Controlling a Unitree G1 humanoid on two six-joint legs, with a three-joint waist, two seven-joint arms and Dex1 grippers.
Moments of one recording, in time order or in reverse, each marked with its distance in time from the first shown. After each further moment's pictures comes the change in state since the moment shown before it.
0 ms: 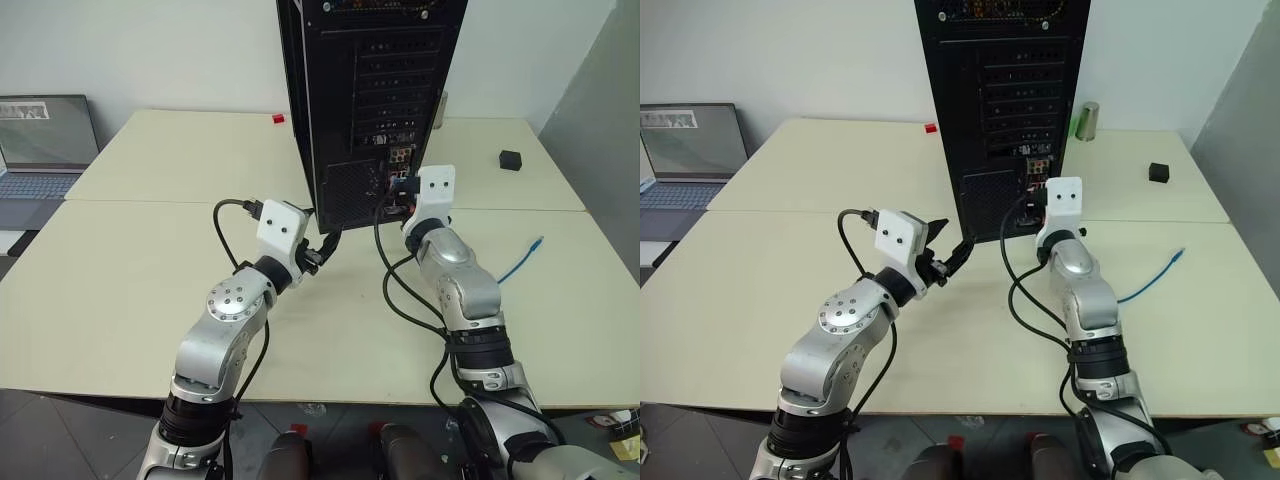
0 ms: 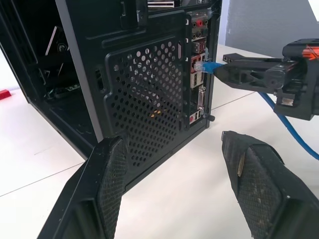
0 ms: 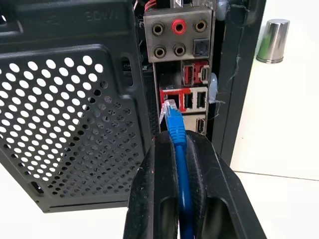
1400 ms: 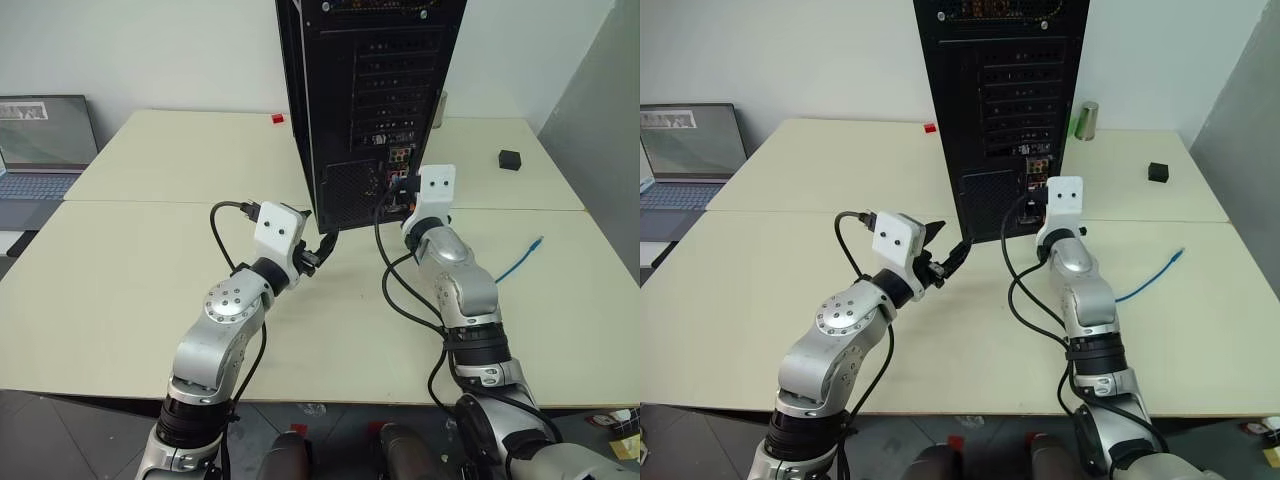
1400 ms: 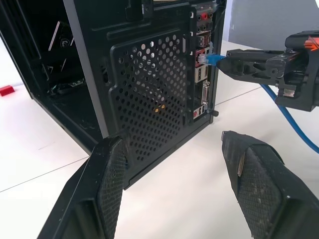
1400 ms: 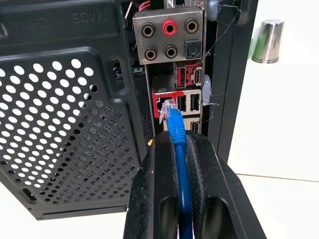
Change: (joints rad) left arm 0.011 0.008 0.007 0.000 0.002 0.000 -0.001; right arm -0.012 0.008 -0.015 0.052 -0.018 -0.032 -0.006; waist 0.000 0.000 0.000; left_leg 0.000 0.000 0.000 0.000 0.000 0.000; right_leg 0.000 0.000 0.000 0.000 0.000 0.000
